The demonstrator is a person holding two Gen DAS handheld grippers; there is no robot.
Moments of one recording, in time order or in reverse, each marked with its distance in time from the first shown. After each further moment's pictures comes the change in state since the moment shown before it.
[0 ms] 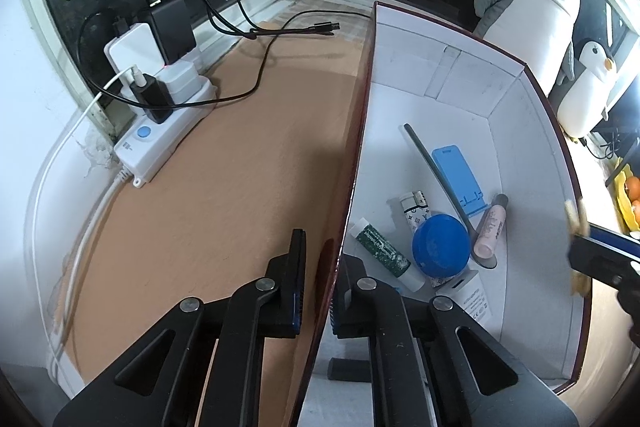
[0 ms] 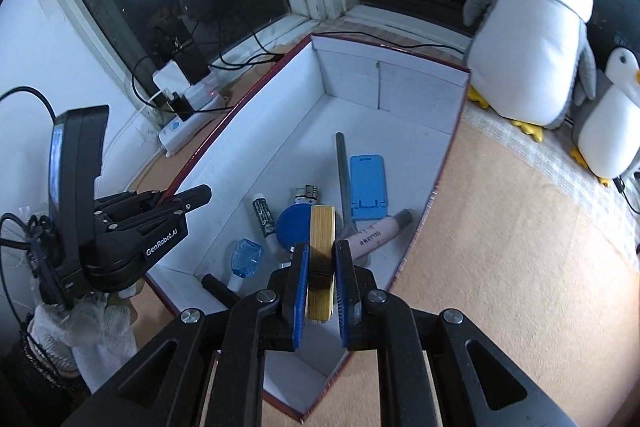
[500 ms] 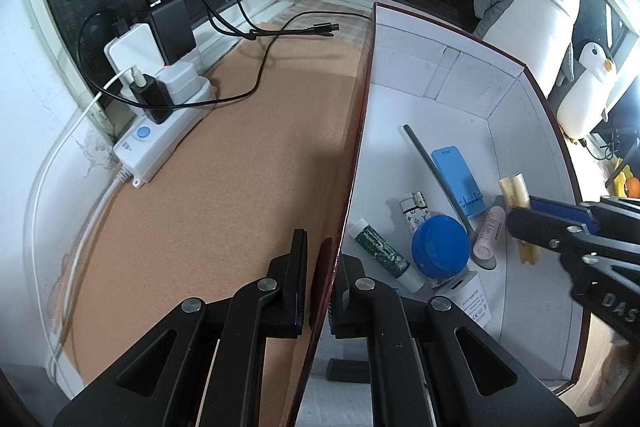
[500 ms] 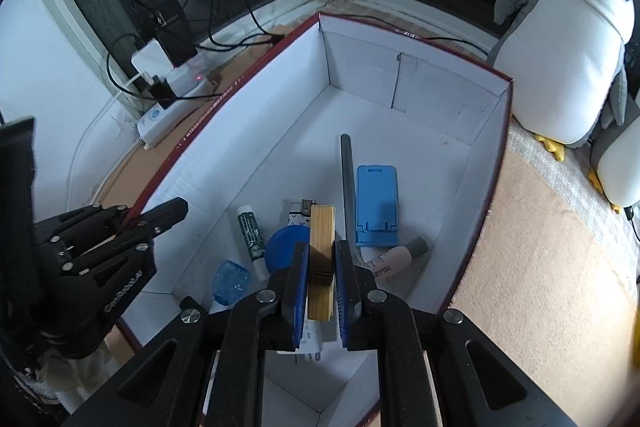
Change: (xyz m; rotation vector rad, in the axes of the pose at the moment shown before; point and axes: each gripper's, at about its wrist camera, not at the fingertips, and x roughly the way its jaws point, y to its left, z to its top) left arm 0.000 -0.002 0.001 -0.002 -0.003 0.000; right arm 0.047 0.006 0.025 -0.041 0.072 -0.039
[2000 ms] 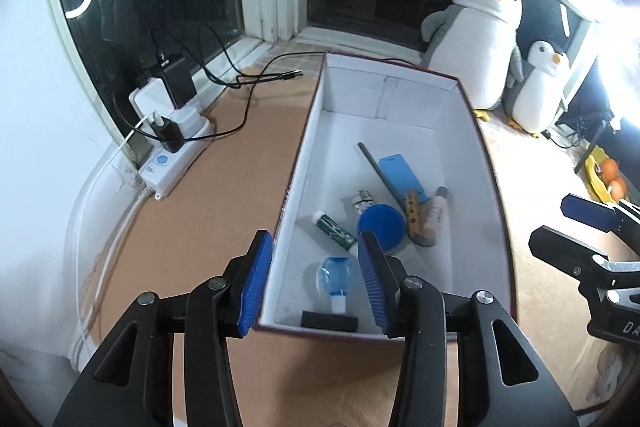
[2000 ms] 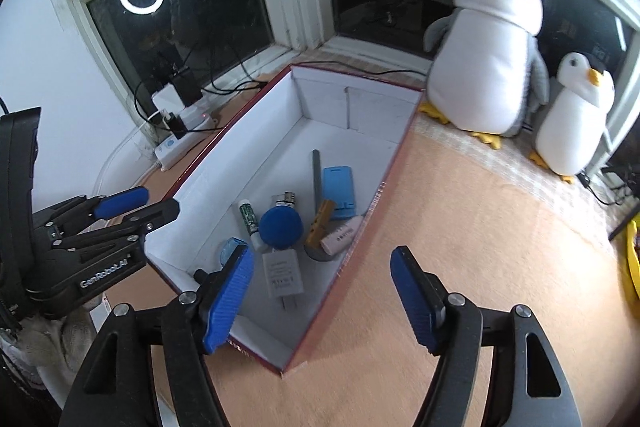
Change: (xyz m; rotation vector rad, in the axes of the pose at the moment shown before) left arm -0.086 -0.028 -0.025 0.076 -0.109 -0.018; right arm -0.101 -0.018 -0.073 0.087 -0.208 -0.045
